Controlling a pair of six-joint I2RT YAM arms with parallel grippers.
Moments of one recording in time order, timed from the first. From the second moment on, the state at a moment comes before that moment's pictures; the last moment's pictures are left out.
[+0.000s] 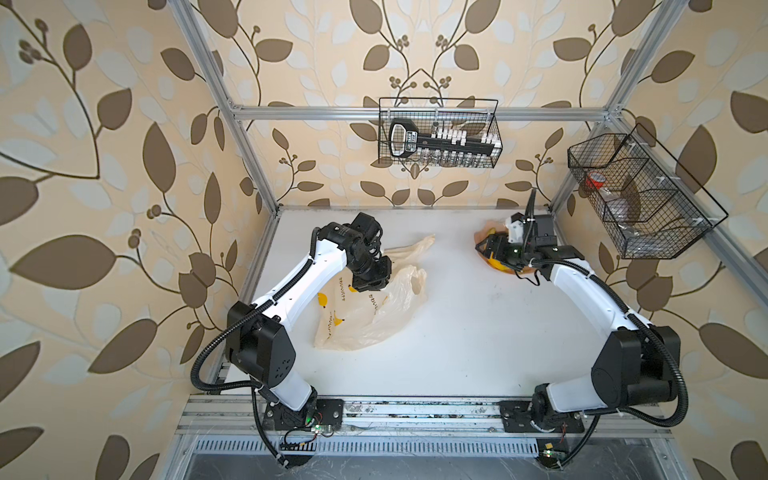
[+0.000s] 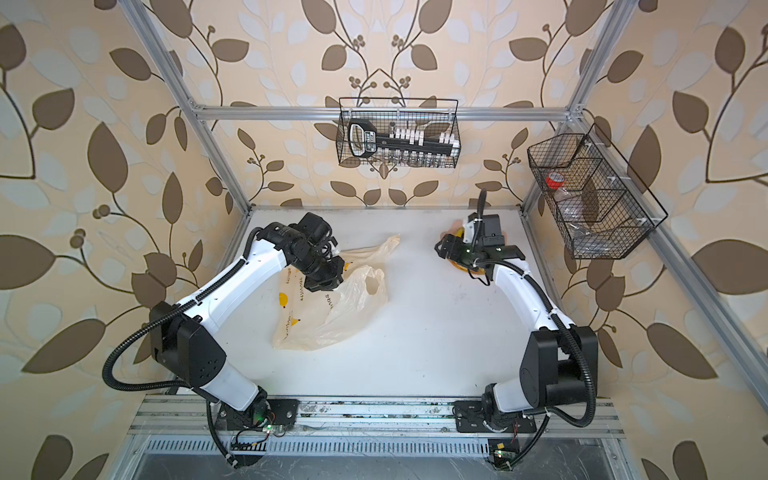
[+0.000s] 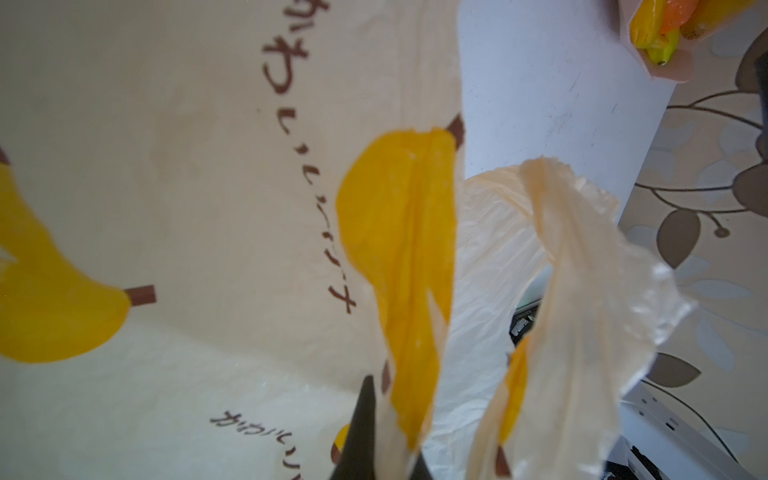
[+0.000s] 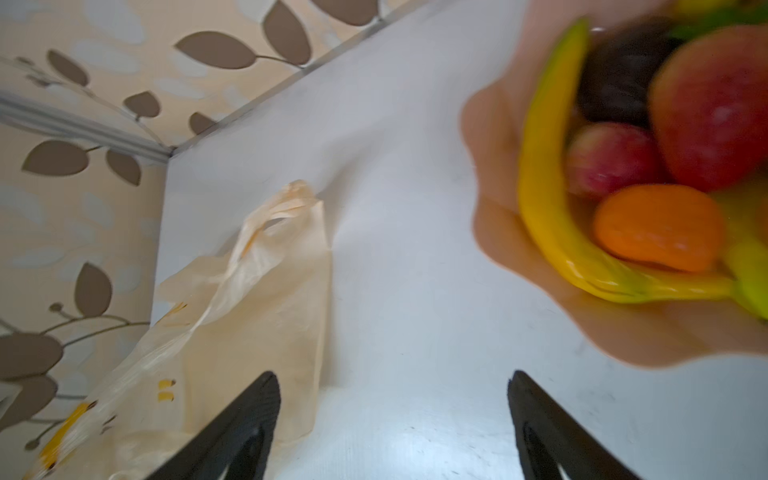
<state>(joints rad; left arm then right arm) -0.45 1.60 1.51 -1.19 0.44 -0.56 0.01 1.45 1.14 -0.53 -0.27 0.46</state>
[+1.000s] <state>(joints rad) -0.45 1.60 1.51 -1.18 0.47 -0.52 -0.21 1.86 1.48 -0.65 0.05 0.37</state>
